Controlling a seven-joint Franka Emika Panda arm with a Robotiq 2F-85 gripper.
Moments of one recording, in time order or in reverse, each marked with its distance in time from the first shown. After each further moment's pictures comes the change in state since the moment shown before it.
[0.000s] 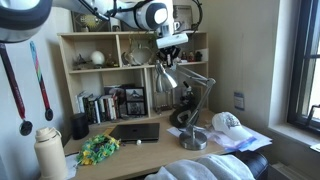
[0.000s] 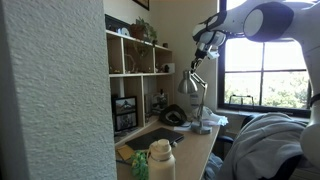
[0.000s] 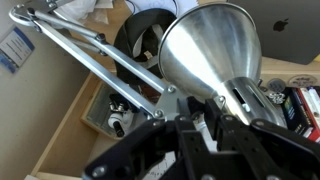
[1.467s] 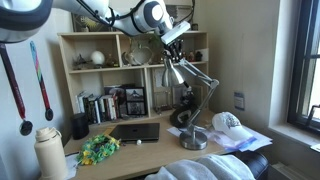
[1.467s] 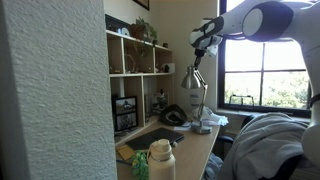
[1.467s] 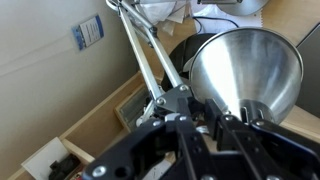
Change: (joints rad) arm 0.028 0.000 -0.001 -0.008 -0.329 0.162 -0.073
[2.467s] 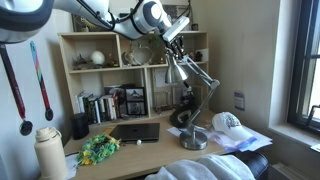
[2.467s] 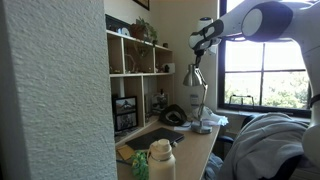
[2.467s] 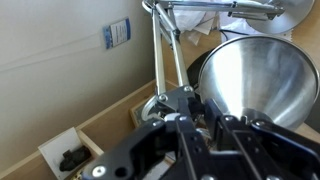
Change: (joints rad) arm 0.009 0.003 -0.001 -0.002 -0.154 0.075 0.002
